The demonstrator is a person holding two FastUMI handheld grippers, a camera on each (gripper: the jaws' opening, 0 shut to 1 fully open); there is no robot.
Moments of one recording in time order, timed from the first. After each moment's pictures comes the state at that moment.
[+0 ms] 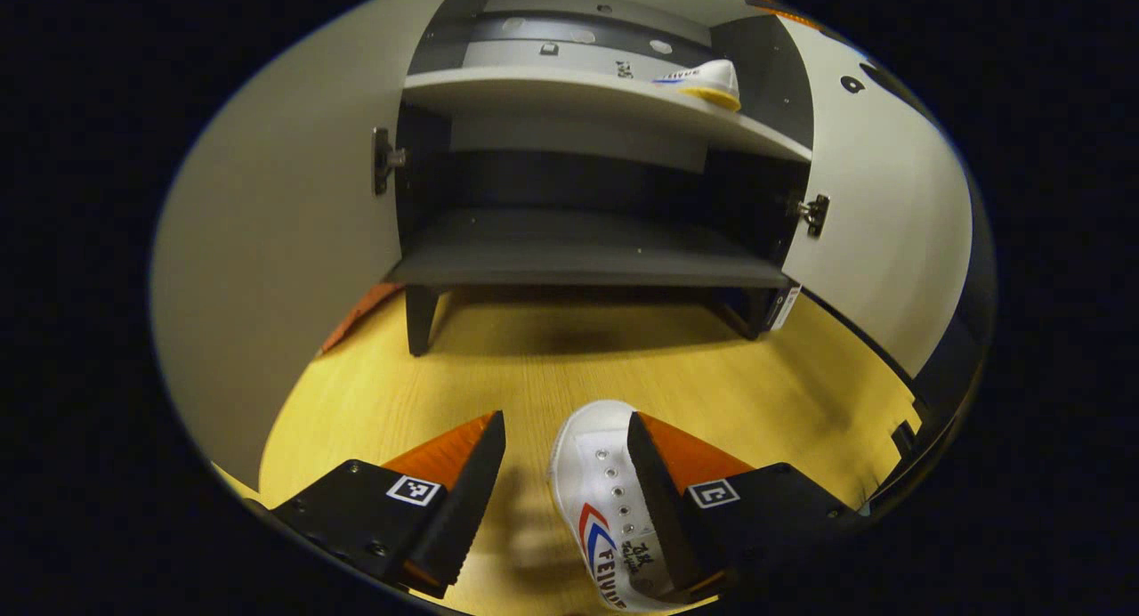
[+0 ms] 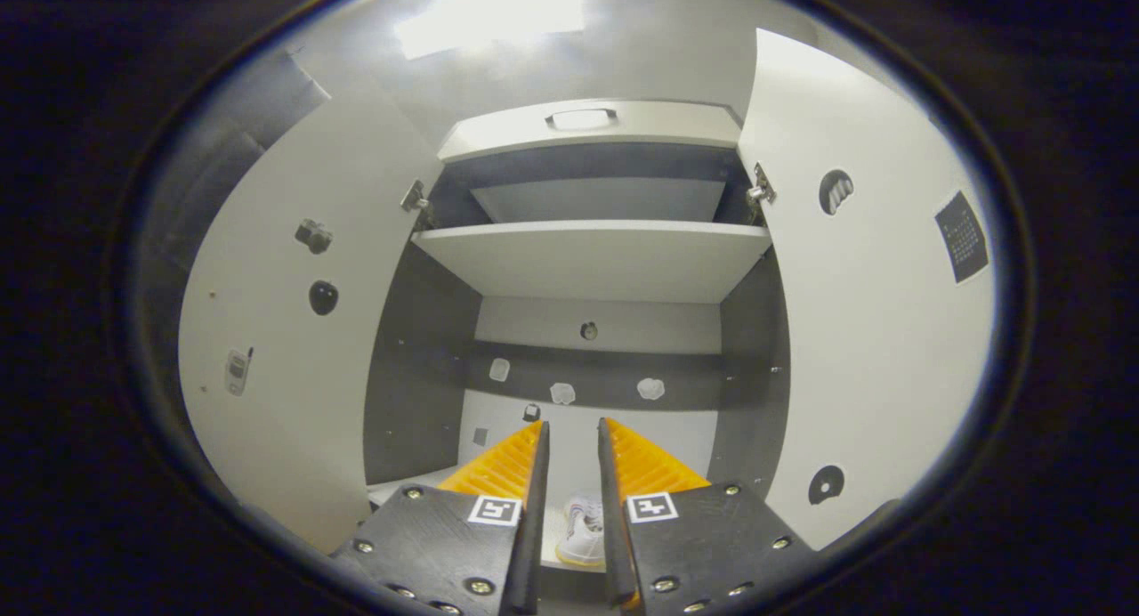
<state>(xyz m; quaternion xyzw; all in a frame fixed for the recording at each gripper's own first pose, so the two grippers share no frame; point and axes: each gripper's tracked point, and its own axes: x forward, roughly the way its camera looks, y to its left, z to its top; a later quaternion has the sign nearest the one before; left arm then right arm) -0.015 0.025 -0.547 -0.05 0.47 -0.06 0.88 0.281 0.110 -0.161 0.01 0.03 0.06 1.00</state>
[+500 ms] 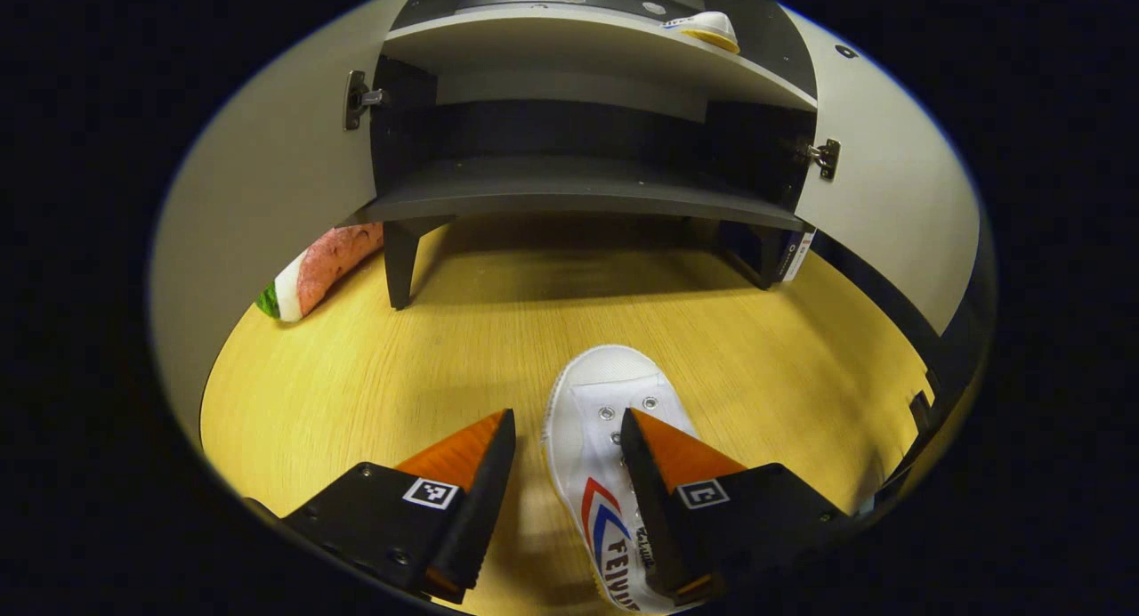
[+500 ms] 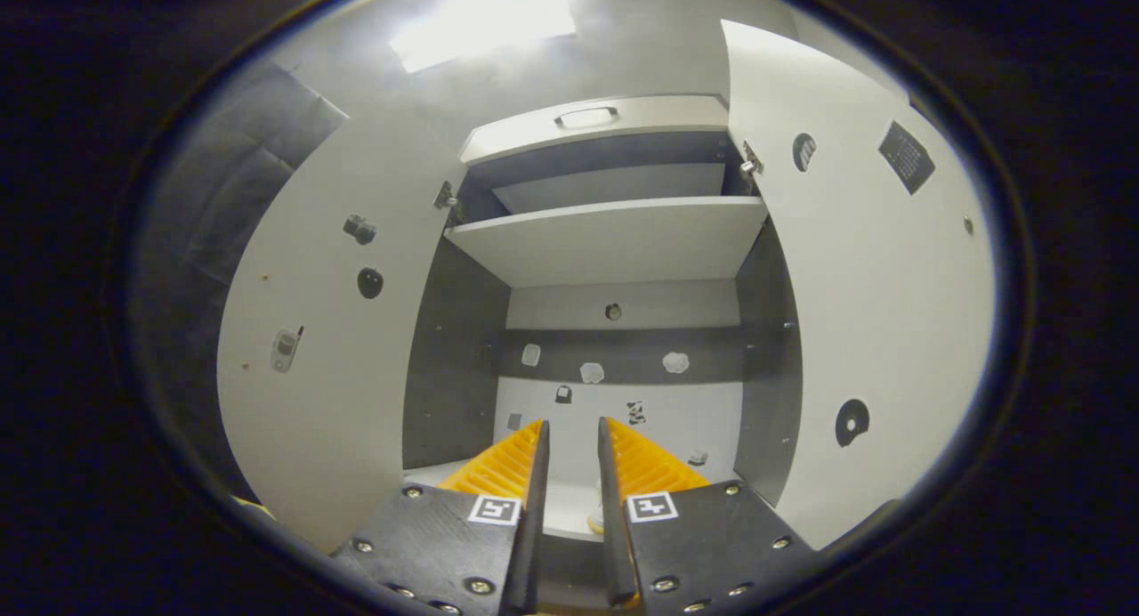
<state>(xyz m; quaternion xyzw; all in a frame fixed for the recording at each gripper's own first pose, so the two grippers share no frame) -0.032 0.020 -0.576 -0.03 0.50 -0.07 0.86 0.241 0.115 -0.206 0.05 0.03 0.09 0.99</state>
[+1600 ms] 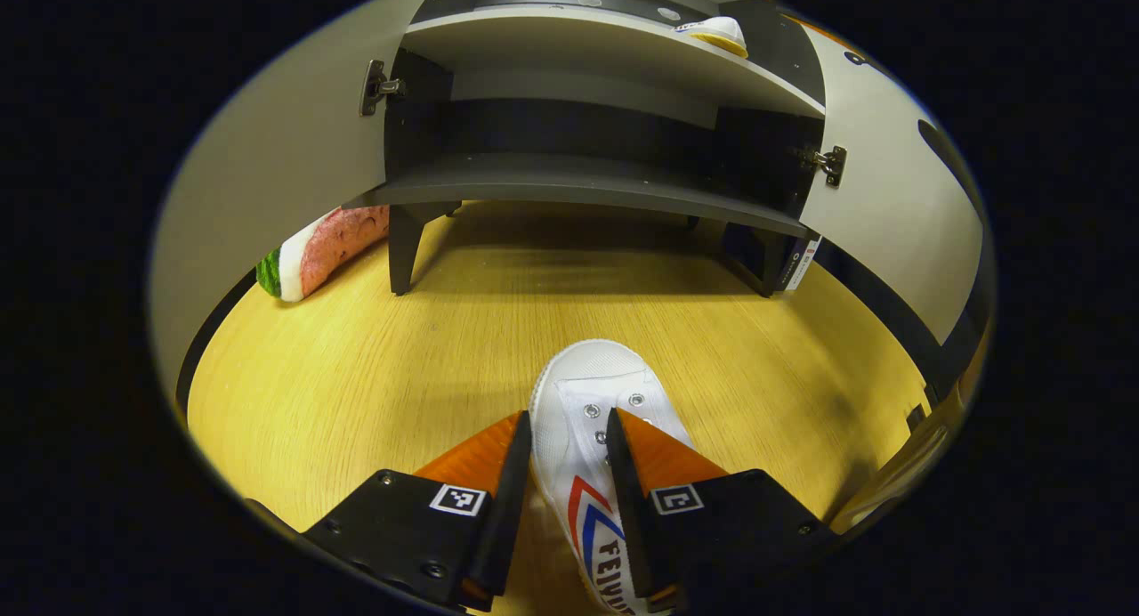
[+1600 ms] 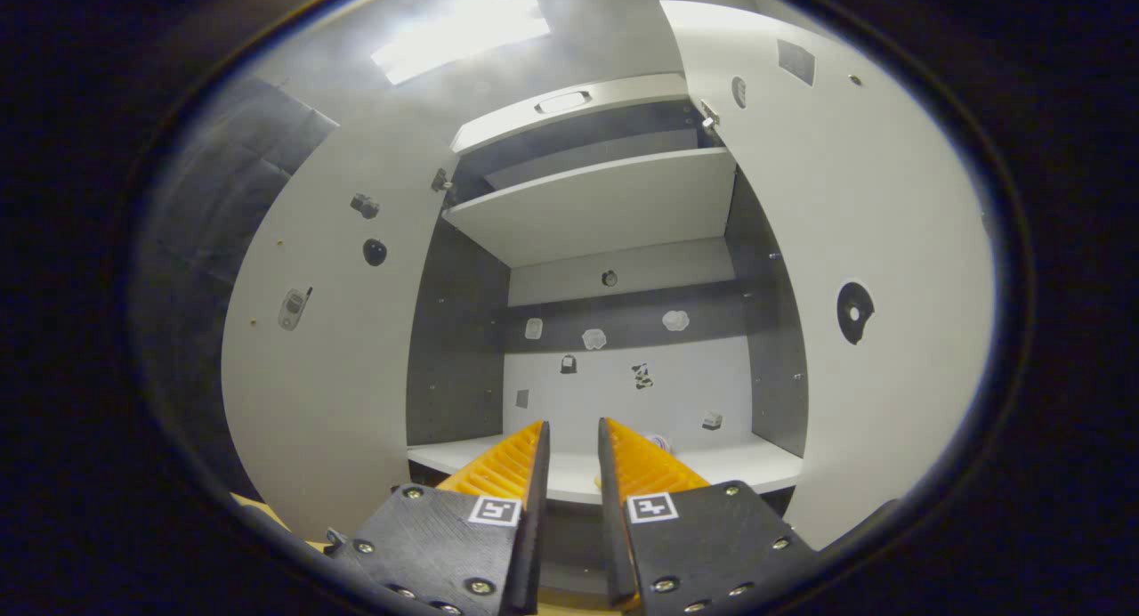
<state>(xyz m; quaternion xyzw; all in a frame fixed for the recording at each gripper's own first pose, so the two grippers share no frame) -0.038 0.015 -0.577 -0.06 0.50 -0.04 0.86 0.226 0.107 -0.272 0.09 0.04 0.10 0.99</state>
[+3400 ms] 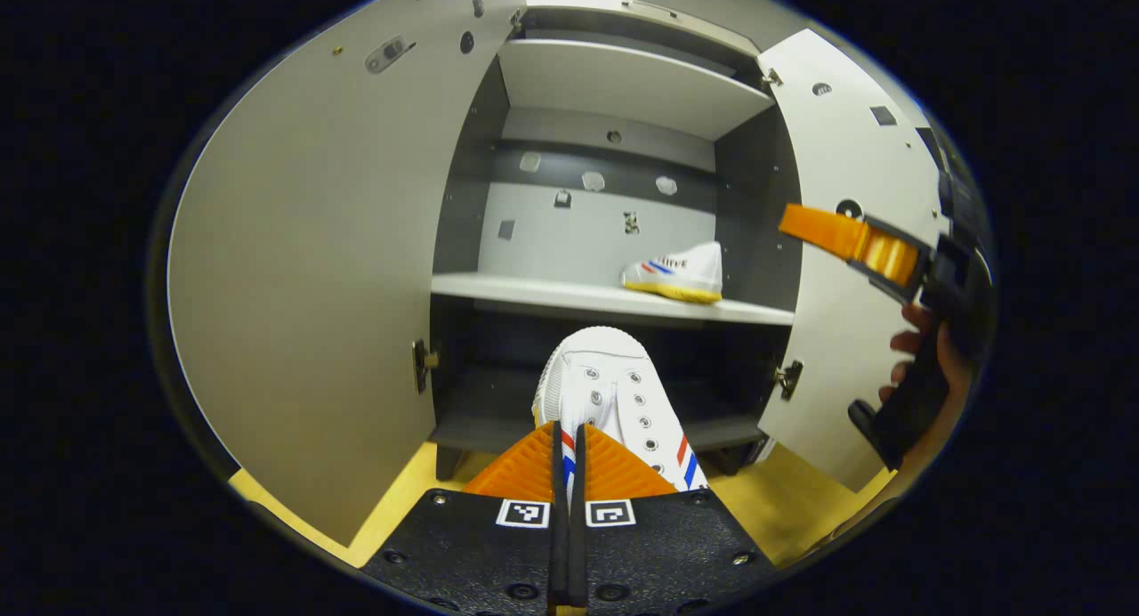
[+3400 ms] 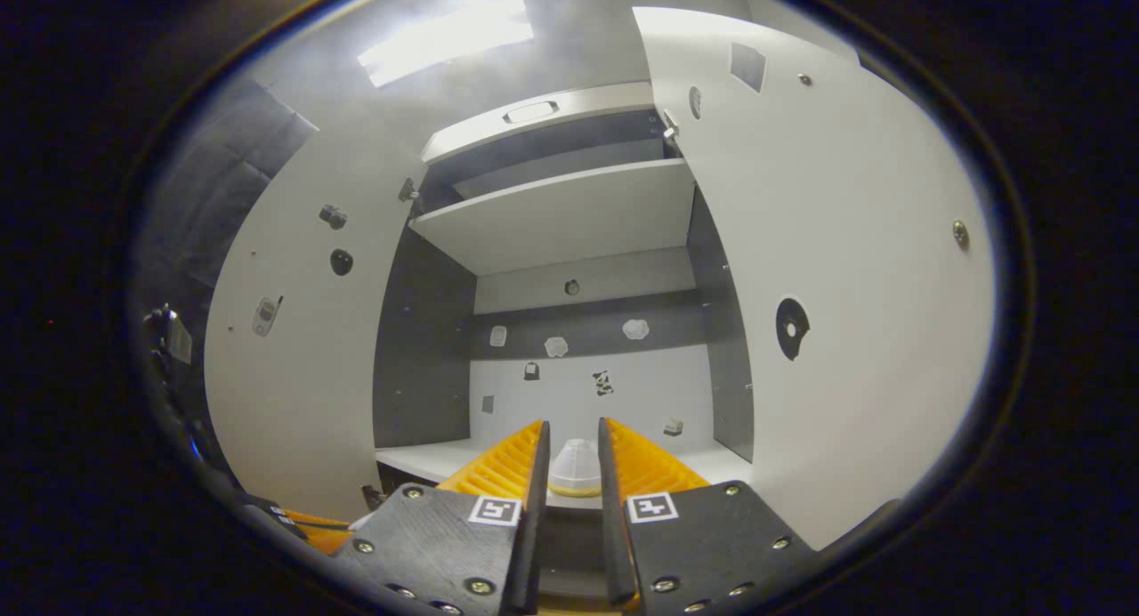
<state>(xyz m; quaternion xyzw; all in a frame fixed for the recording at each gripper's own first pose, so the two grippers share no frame) 0.099 0.032 -0.364 -0.05 0.22 -0.01 0.97 0.222 0.058 -0.267 0.09 0.03 0.06 0.99</state>
